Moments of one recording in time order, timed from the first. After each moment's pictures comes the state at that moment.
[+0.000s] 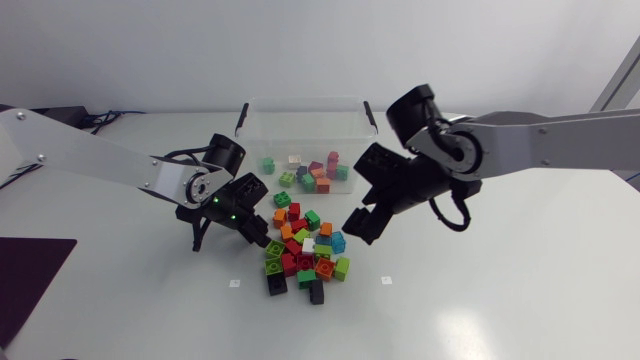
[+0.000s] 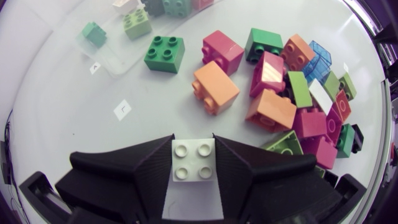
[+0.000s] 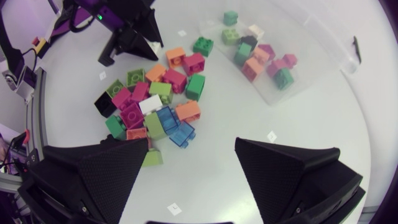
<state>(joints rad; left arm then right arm) -0.35 1.96 1.04 -0.20 0.14 0.42 0.48 1.71 1.08 -0.44 -0.24 -0.42</state>
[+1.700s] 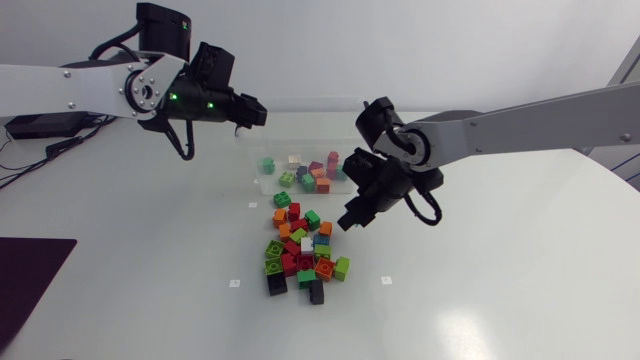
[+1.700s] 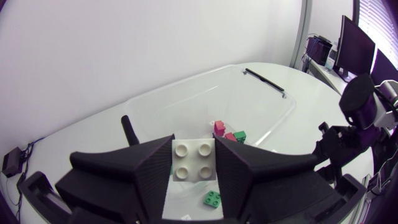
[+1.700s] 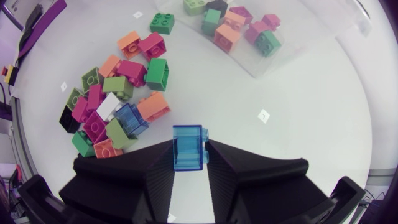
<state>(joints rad) -0.26 1.79 1.35 -0.10 0.24 0.17 0.49 1.88 1.23 -0.53 -0.07 -0.23</state>
